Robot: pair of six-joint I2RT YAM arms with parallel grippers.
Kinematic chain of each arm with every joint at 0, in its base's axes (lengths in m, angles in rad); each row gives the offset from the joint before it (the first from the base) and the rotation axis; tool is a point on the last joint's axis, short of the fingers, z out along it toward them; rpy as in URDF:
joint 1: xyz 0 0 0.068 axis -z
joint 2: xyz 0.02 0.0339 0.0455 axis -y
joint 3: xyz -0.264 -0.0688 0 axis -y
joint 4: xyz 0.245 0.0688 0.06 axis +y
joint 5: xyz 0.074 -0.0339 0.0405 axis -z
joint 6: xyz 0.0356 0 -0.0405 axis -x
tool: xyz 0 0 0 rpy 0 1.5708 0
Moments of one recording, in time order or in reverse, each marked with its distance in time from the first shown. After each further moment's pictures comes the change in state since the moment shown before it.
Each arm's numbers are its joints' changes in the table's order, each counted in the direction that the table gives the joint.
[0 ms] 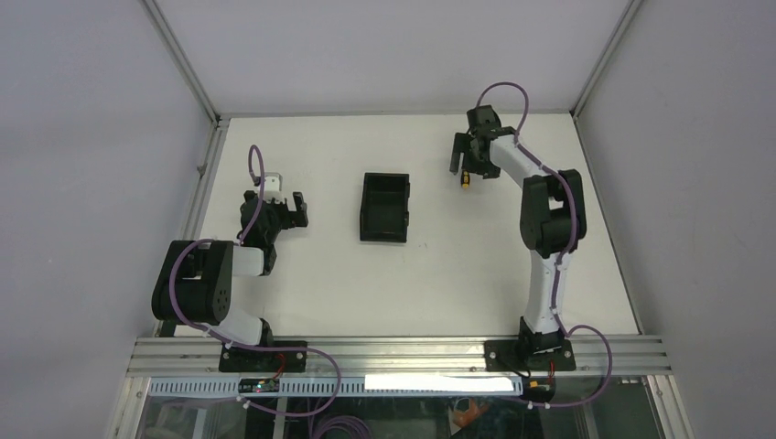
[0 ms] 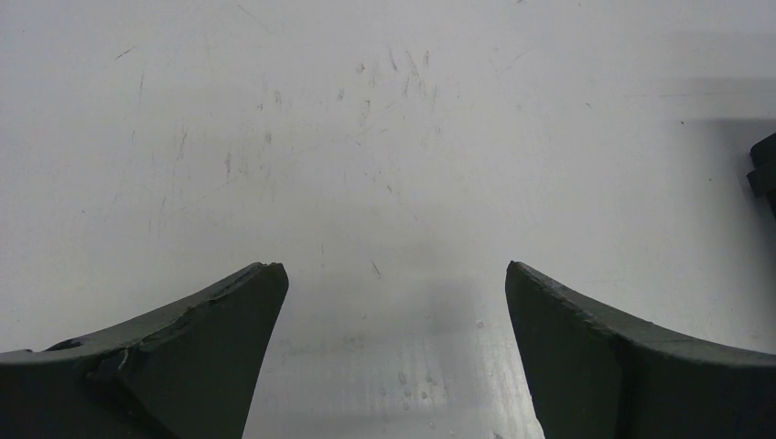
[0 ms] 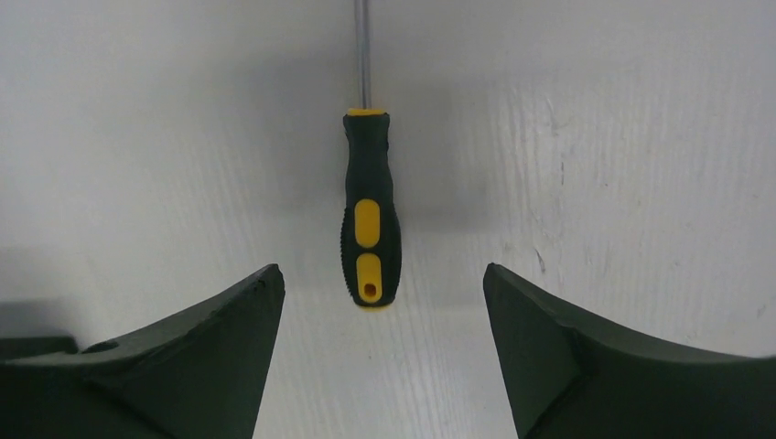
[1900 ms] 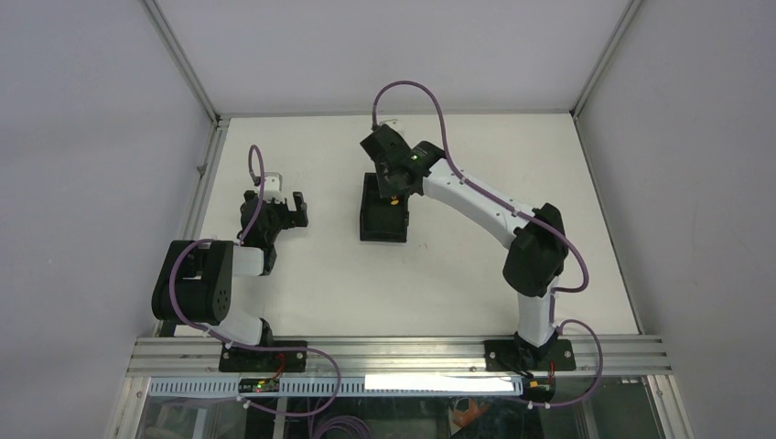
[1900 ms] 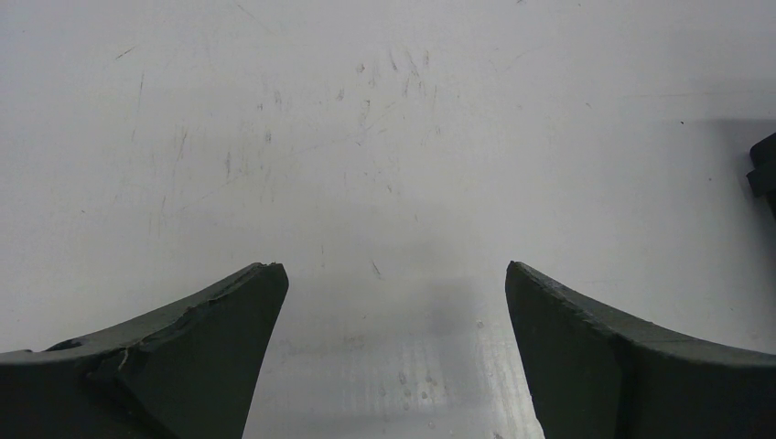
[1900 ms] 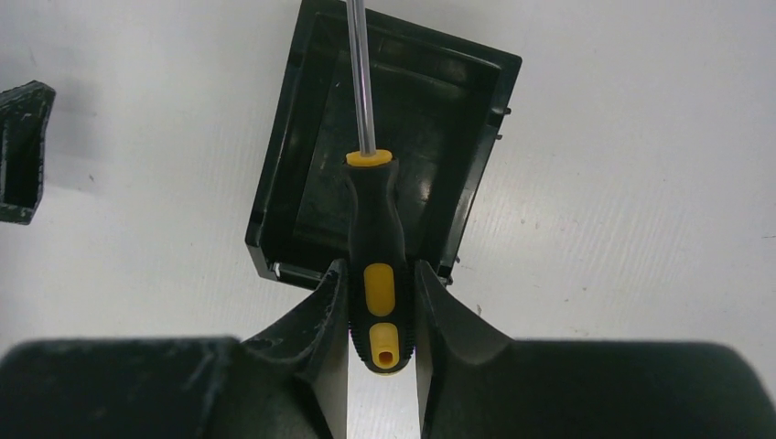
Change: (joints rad) left arm 0.000 0.000 0.000 0.000 0.000 0.000; right arm -0.605 0.138 0.222 0.316 0.224 -0.137
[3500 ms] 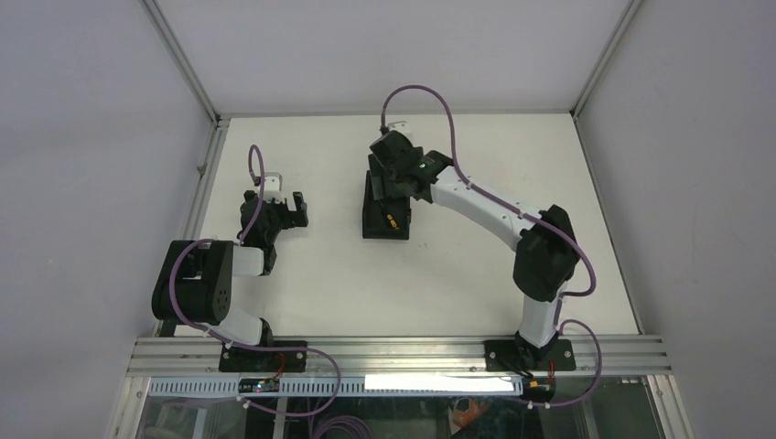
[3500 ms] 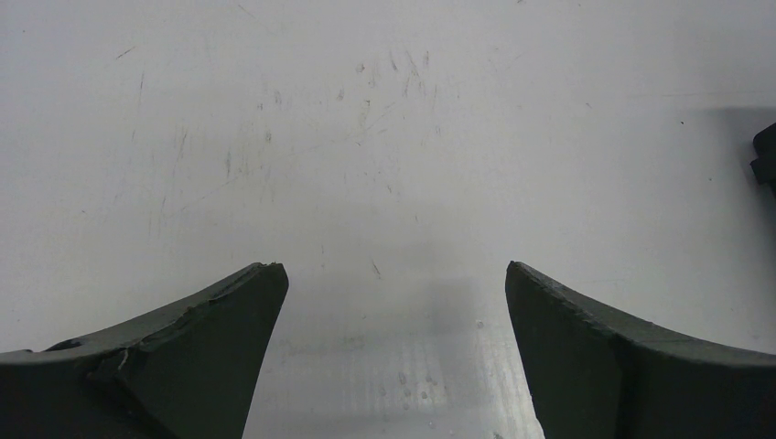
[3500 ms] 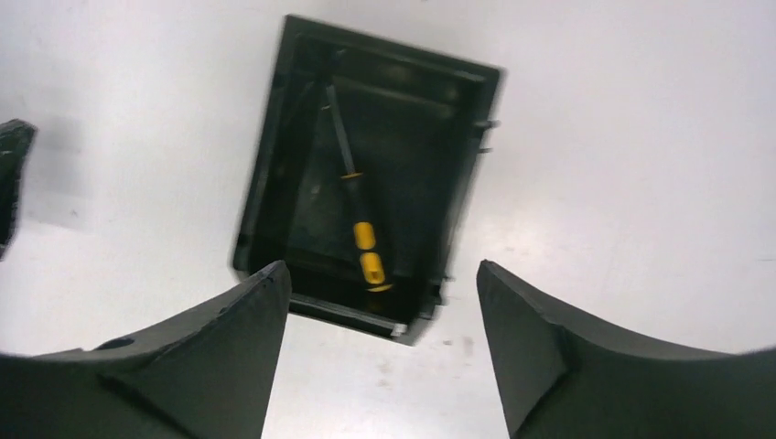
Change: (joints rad) left arm 0.000 0.000 0.000 0.000 0.000 0.000; right arm 0.013 0.037 -0.185 -0.211 0.024 -0.005
